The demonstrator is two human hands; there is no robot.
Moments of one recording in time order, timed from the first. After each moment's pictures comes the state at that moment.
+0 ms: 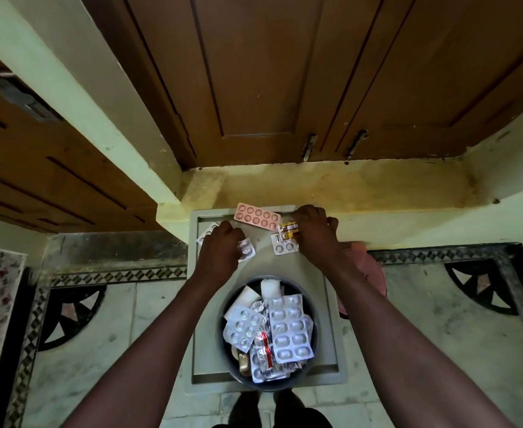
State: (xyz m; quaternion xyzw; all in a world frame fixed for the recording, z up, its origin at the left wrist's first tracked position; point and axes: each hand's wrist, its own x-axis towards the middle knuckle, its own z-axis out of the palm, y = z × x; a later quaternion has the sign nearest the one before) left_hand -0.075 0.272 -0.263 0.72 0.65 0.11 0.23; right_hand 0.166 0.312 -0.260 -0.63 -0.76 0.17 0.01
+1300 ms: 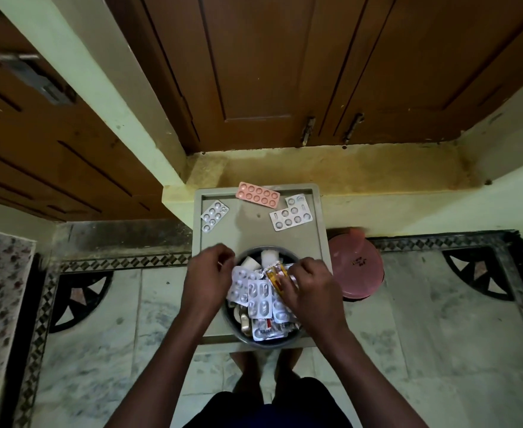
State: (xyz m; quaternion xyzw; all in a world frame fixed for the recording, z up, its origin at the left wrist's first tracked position) left_hand -0.068 0.155 -0.178 0.56 0.73 0.23 0.30; right_hand 0.147 0.133 -0.206 -0.63 -0.74 0.14 0.21
